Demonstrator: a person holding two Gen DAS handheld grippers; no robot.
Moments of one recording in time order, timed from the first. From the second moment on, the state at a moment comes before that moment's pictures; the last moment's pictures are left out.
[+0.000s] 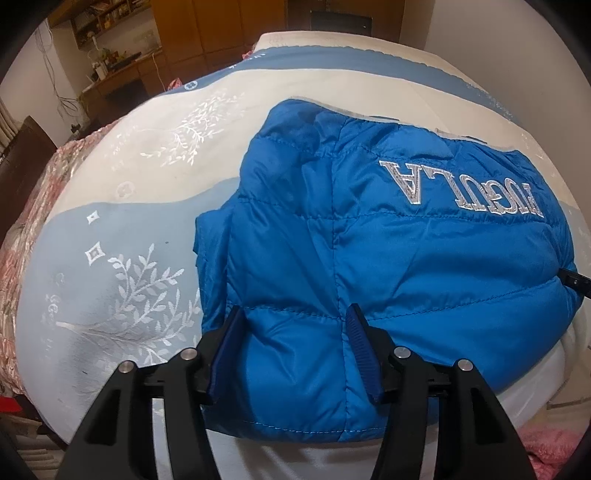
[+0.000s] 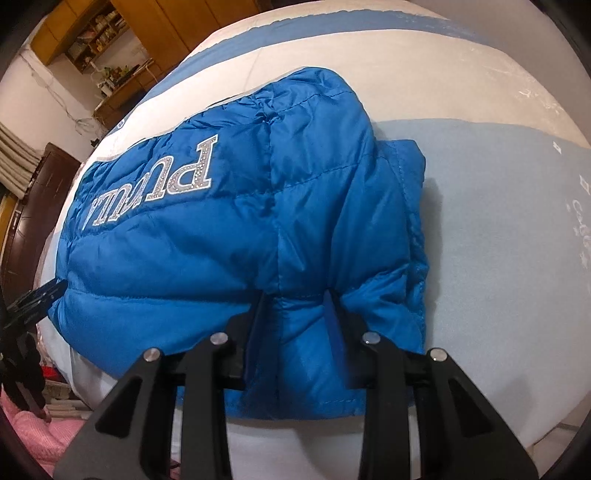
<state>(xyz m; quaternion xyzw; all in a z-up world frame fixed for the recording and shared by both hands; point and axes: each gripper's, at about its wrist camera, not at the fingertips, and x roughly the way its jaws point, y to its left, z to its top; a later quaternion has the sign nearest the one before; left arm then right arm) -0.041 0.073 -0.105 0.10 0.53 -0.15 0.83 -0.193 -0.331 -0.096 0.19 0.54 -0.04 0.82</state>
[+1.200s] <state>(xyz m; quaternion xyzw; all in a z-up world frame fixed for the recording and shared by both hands) 0.012 0.094 -0.106 0.04 0.58 -0.19 0.79 -0.187 -0.357 -0.077 0.23 0.56 -0.08 0.79</state>
